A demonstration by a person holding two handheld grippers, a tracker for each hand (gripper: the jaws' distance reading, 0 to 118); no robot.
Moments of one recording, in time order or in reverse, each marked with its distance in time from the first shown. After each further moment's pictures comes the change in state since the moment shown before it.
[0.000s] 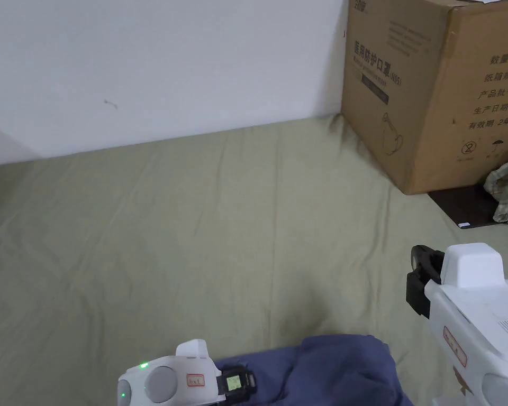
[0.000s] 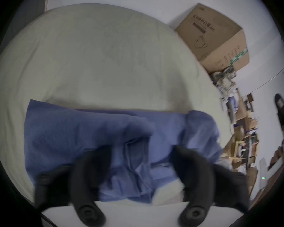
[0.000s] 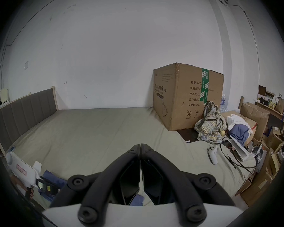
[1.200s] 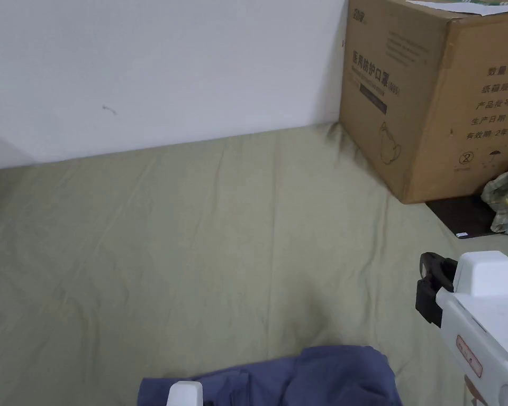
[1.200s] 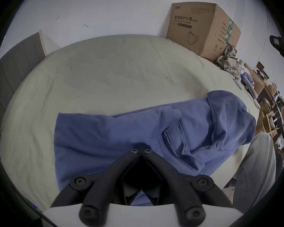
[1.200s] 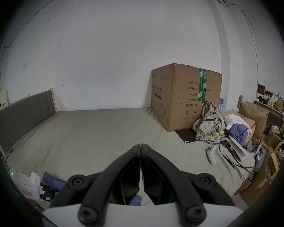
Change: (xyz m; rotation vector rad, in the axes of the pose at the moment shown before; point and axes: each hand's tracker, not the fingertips) left arm -0.001 -0.069 -0.009 0.200 0.278 -0.332; right arm 0.008 0.004 0.002 0.003 -0.012 -0.018
